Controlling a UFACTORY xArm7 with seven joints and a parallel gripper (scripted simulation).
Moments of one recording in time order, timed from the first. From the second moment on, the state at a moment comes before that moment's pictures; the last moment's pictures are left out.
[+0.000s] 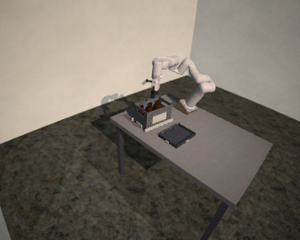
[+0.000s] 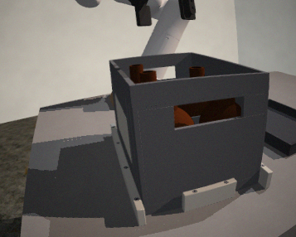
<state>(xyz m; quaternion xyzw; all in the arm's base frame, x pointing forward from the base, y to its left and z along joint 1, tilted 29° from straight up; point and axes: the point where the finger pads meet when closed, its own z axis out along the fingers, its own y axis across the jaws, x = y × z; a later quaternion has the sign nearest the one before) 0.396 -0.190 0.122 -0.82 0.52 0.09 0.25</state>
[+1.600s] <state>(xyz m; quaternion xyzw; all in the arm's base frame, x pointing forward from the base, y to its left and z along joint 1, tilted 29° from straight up) 0.396 -0.217 0.094 -0.87 0.43 0.09 0.23</state>
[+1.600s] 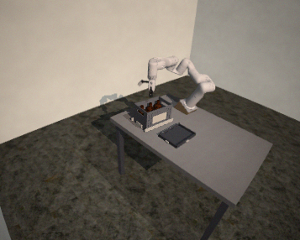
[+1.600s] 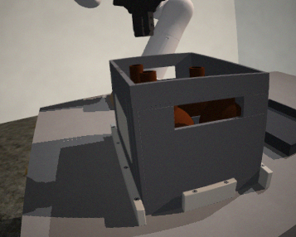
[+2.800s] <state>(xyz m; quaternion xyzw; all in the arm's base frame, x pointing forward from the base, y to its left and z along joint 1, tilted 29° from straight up) 0.396 -0.217 0.094 -0.87 0.43 0.09 0.23</state>
